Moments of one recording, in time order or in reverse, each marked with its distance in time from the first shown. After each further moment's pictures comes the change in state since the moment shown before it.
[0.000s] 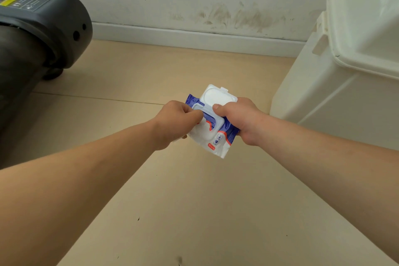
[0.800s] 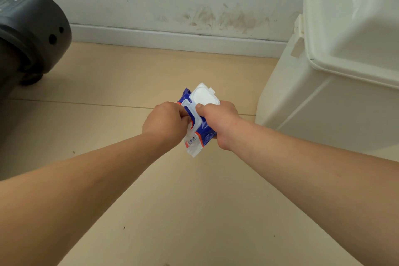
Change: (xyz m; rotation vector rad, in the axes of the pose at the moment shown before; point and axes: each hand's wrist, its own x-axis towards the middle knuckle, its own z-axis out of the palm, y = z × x) left_hand 0.009 0.008 0.025 0.489 0.231 0.212; right_hand -0.009 -0.003 0.009 0.162 0.081 0.045
